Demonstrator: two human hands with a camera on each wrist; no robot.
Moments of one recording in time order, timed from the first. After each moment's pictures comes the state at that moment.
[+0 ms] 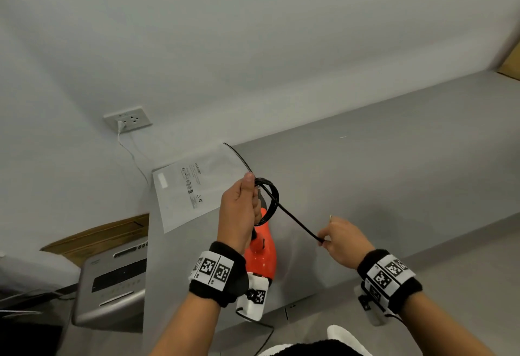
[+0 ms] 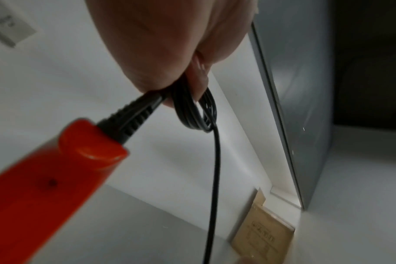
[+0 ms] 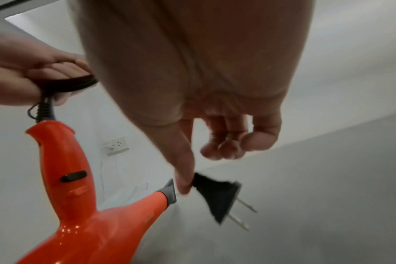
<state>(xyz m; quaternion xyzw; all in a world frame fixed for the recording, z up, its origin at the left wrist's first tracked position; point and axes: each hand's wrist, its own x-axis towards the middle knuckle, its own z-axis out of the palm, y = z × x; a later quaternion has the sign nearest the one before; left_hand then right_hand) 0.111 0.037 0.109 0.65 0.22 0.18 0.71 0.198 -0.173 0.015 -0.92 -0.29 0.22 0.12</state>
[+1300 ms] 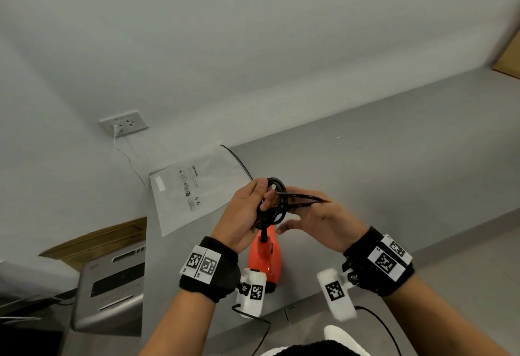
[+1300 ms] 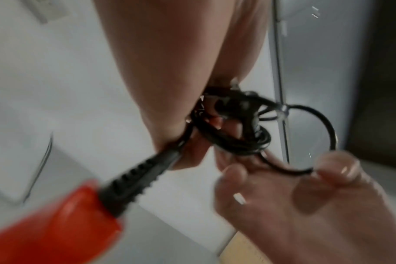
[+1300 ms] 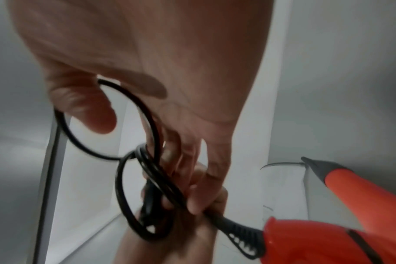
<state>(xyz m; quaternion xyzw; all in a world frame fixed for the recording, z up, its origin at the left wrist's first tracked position) 0.115 0.037 0.121 0.60 0.14 0.01 0.79 0.186 -0.139 0.106 -0.43 -0.25 0.43 0.76</state>
